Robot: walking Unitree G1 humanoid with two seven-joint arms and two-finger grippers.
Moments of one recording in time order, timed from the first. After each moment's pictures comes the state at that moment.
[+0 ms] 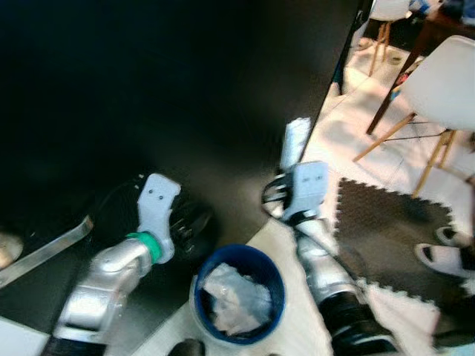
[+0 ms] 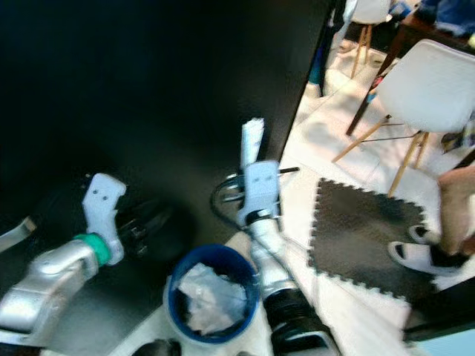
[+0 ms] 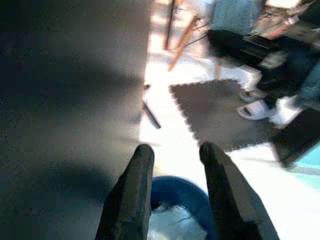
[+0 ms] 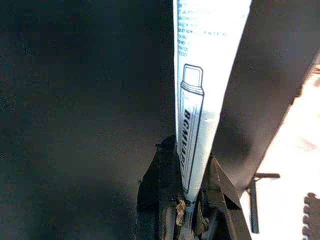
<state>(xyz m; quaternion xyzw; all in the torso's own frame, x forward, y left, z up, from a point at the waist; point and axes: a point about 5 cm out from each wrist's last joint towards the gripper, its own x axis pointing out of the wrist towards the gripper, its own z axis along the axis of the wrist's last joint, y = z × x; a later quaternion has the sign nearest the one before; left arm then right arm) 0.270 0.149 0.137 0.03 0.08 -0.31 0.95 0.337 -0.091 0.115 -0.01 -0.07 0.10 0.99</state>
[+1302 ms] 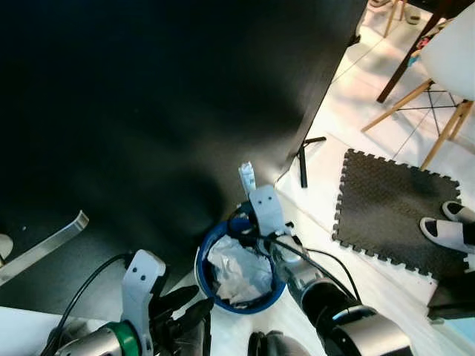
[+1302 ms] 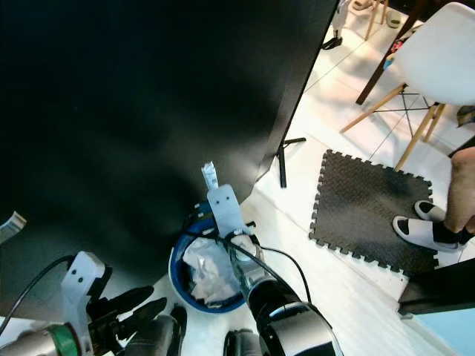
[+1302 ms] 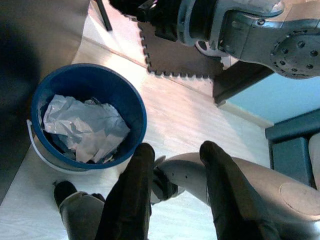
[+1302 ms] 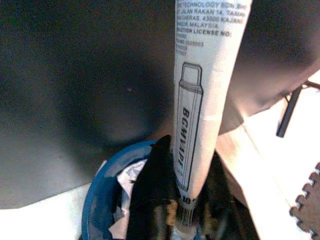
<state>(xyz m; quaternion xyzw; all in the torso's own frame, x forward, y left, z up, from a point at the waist) 0.160 0.155 0.102 -0.05 0.23 -0.33 0.91 0.339 -0.061 0.062 -0.09 0.11 0.16 0.98</state>
